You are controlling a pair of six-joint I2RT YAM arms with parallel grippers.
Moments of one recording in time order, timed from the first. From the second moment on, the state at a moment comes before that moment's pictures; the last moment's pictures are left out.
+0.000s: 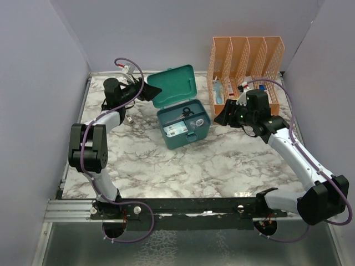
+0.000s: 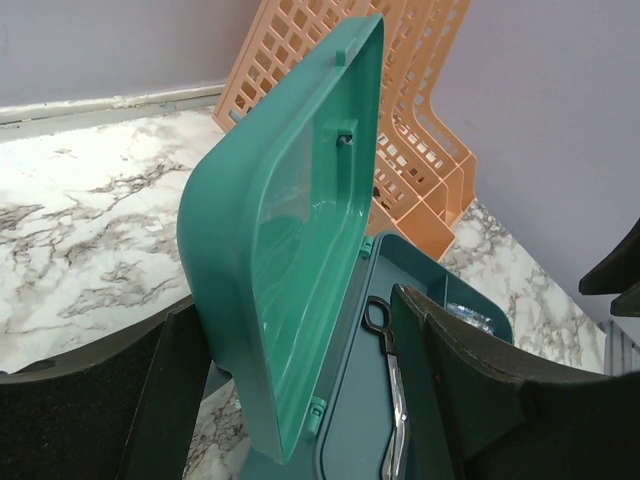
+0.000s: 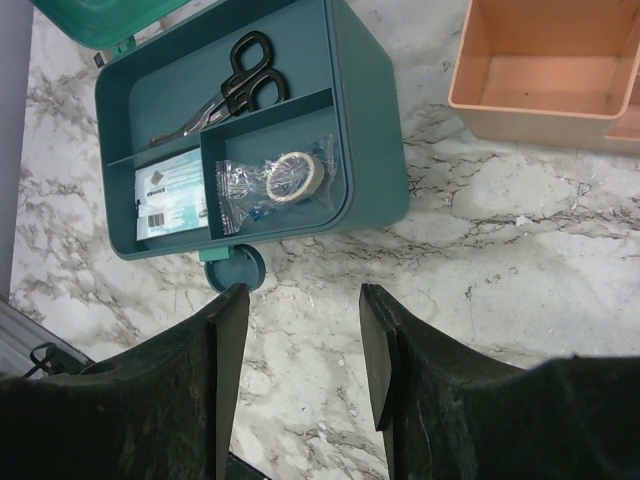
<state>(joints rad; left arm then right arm) -0.05 1.80 1.11 0.70 0.84 -0.56 0.34 1.23 1.06 -0.44 -0.25 0.44</state>
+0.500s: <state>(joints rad) -0.05 1.73 1.10 0.70 0.86 -0.48 0.34 1.24 1.05 -0.44 -0.25 0.44</state>
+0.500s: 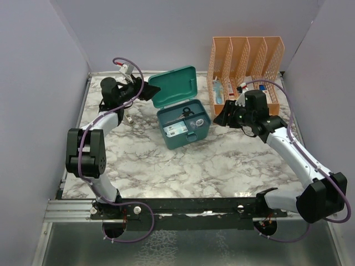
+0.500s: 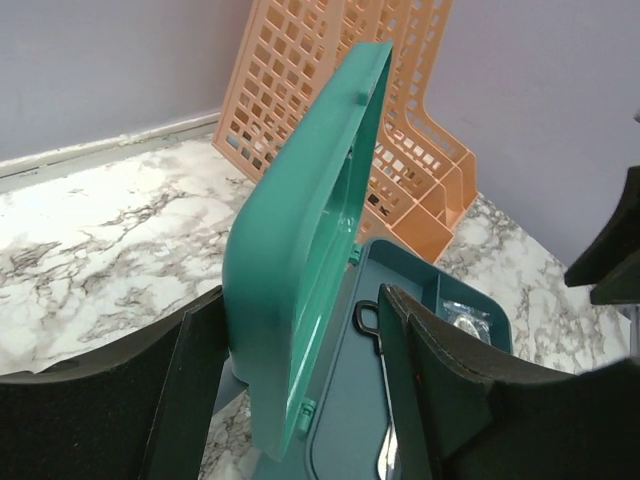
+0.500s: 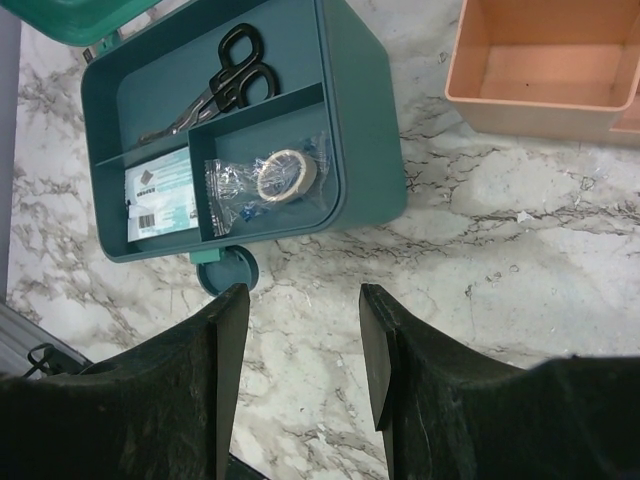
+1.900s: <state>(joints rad) -0.10 1.17 0.82 0.29 0.82 -0.50 0.34 1.26 0.99 -0.34 -0.31 0.48</state>
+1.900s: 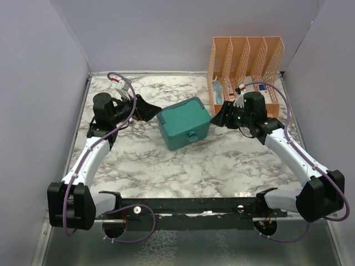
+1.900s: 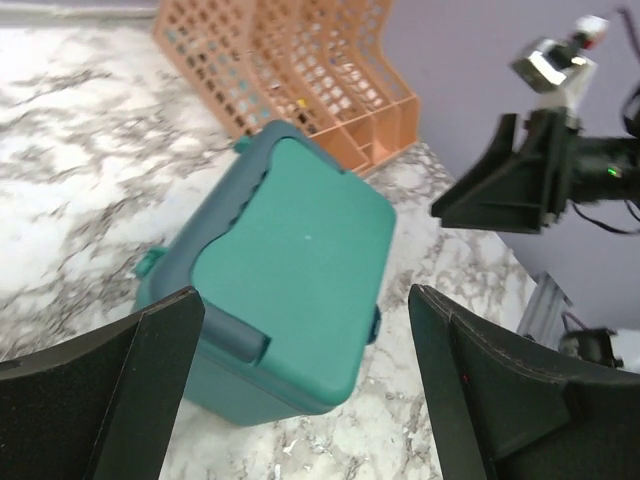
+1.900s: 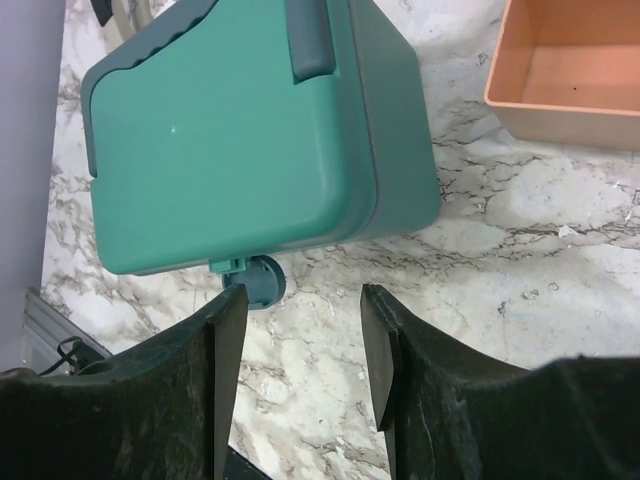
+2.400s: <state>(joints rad) -0.14 1.34 0.83 0.02 0.59 -0.53 0.35 1.47 1.08 -0.26 -0.33 0.49</state>
